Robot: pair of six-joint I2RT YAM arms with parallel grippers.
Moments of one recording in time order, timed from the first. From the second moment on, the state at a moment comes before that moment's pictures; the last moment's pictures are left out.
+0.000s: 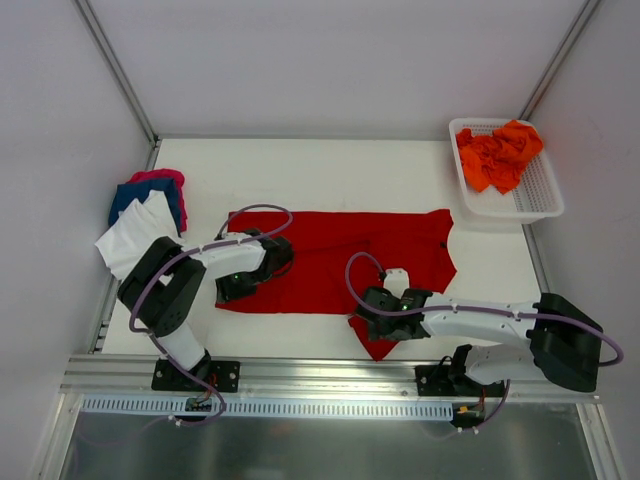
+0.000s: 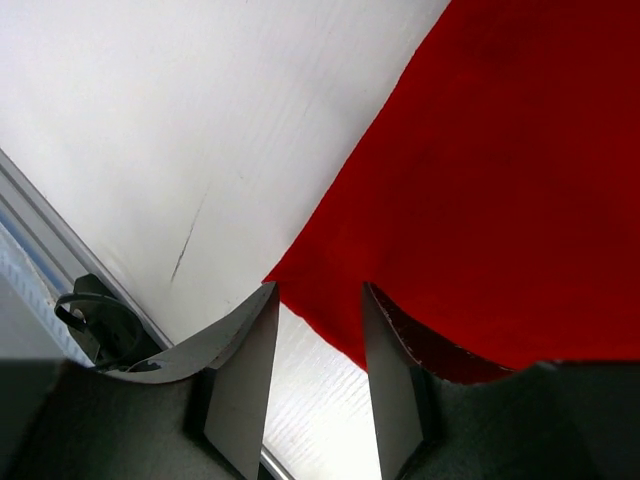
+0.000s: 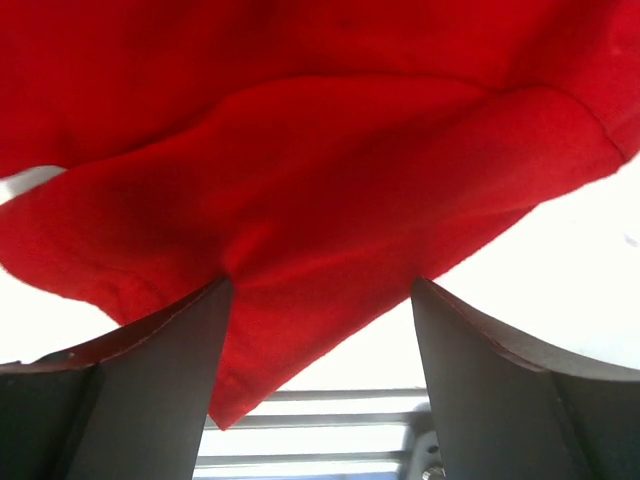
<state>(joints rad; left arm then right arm) -0.67 1.66 0.90 -1.14 -0.67 -1.22 1.16 1.27 0.62 -0.79 0.40 1.03</state>
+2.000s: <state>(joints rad) -0.72 1.69 0.90 -1.19 -0.64 -1.27 1.20 0.93 0.64 -1.11 0.54 1.08</state>
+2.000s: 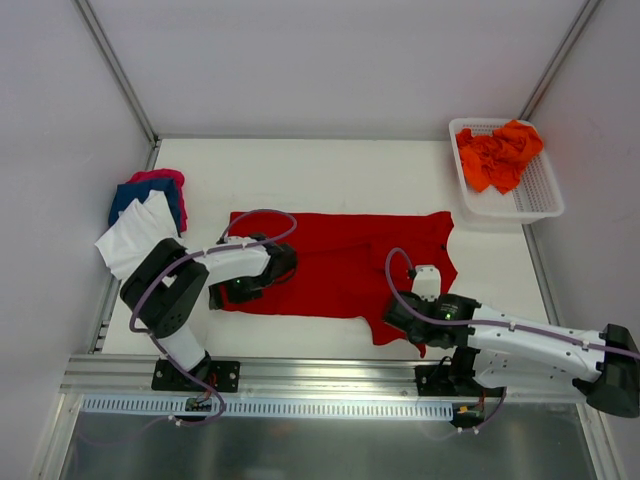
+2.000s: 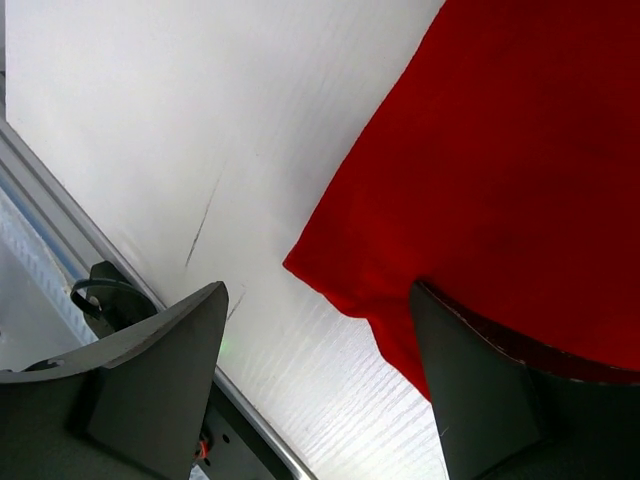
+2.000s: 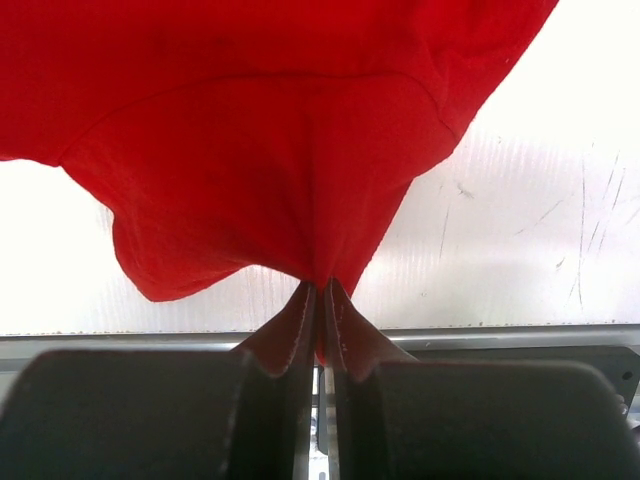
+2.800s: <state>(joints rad) -0.61 1.44 0.73 -0.87 -0.46 -1.06 1.20 0.85 0.62 -1.11 0.54 1.09</state>
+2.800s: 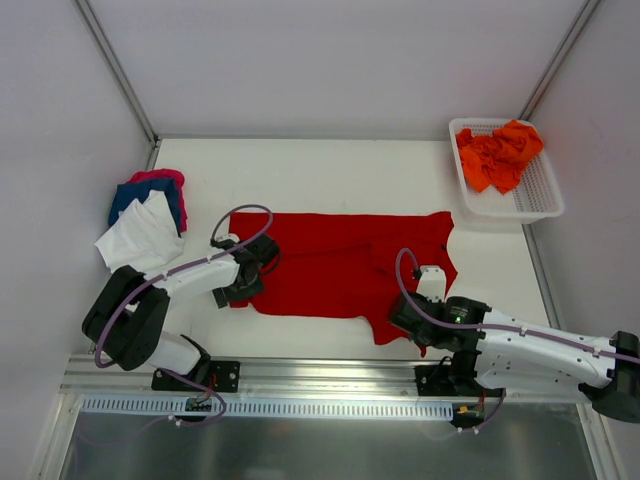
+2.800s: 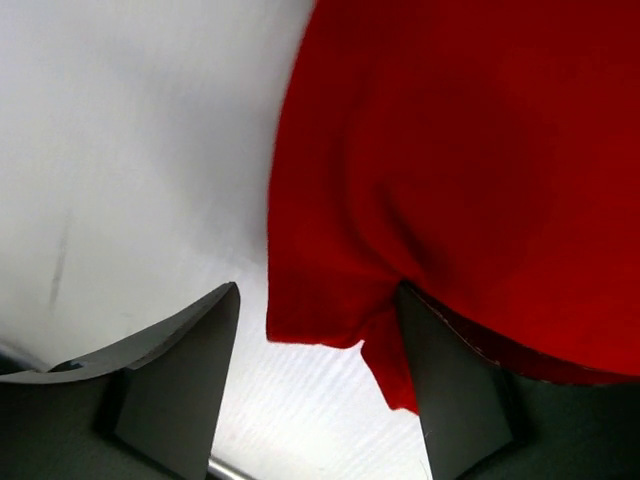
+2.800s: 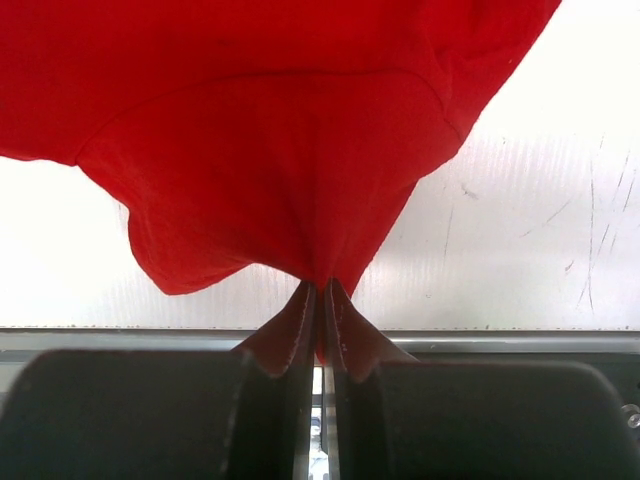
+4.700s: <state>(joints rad) -0.64 1.80 1.18 -1.11 -0.56 -1.08 0.80 1.24 0.88 -0.95 0.74 0.77</state>
